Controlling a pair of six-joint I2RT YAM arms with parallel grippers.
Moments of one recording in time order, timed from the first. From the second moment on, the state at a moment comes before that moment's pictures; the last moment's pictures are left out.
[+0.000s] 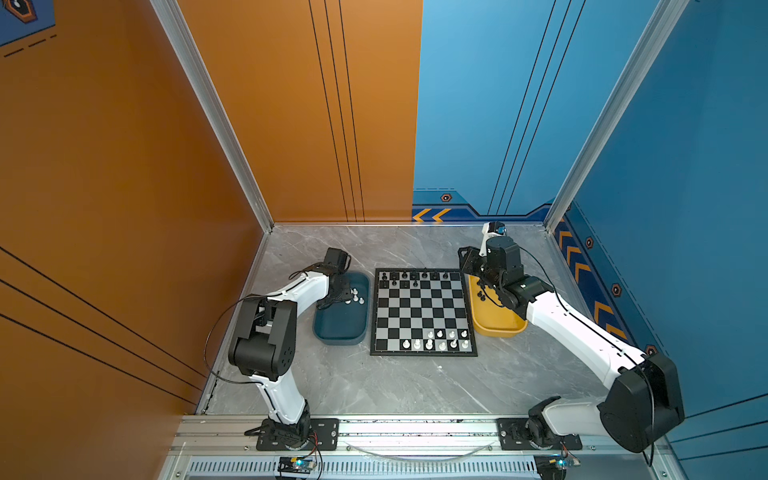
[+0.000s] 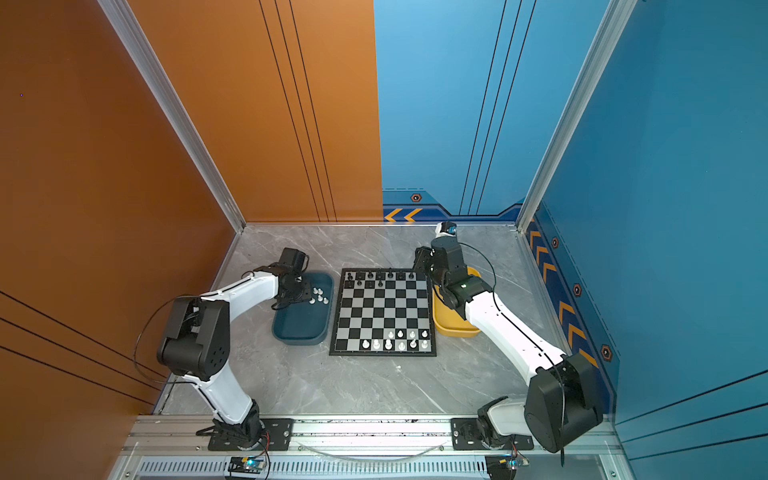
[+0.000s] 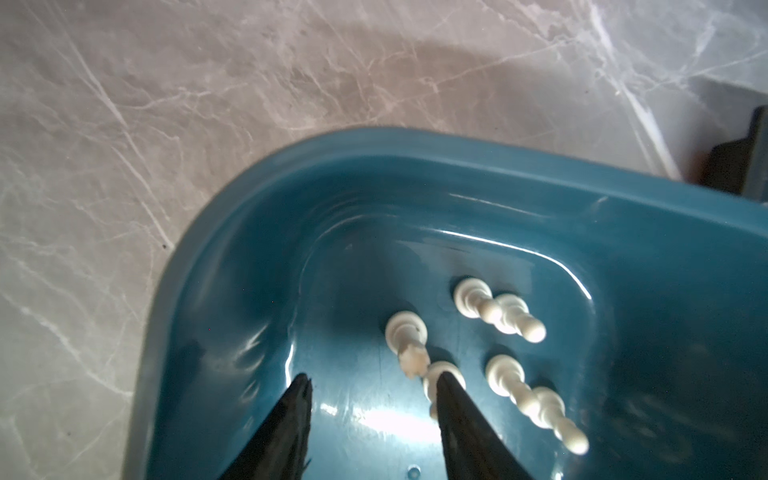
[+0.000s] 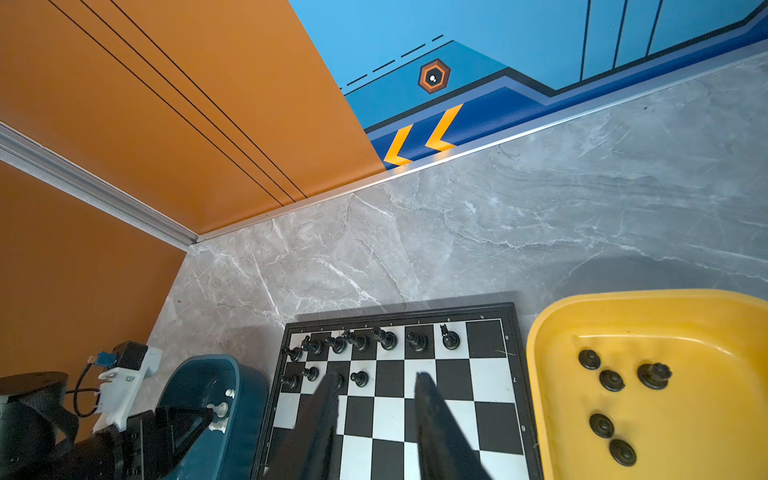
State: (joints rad) left arm -0.19 1.76 1.12 -0.53 -0.15 -0.39; right arm 0.42 1.36 1.06 -0.14 0.10 0.58
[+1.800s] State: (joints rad) left arm -0.22 1.65 1.16 -0.55 -0.10 -0.37; right arm 0.42 1.40 1.06 -0.12 0.07 0.58
